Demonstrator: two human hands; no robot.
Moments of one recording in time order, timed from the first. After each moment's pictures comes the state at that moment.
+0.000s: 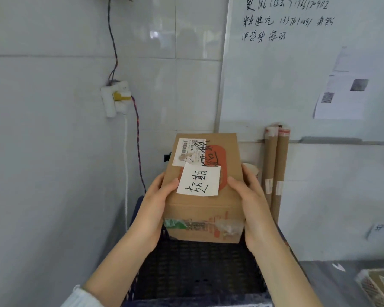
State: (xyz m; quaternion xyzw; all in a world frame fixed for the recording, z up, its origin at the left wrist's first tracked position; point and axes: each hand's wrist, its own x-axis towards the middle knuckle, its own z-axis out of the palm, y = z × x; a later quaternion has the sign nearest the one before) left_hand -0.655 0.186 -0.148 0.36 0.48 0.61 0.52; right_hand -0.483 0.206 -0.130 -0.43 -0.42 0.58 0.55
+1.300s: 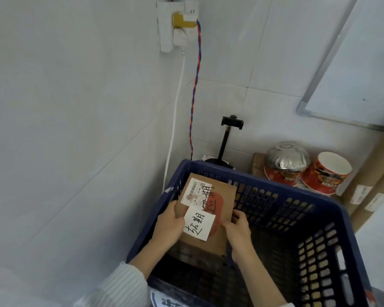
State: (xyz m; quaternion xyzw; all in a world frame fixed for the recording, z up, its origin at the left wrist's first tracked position) left_hand -0.705 0.226 -0.346 0.29 0.79 0.40 0.37; right_hand -0.560 0.305 -0.347 -0.62 -0.44 0.60 0.26
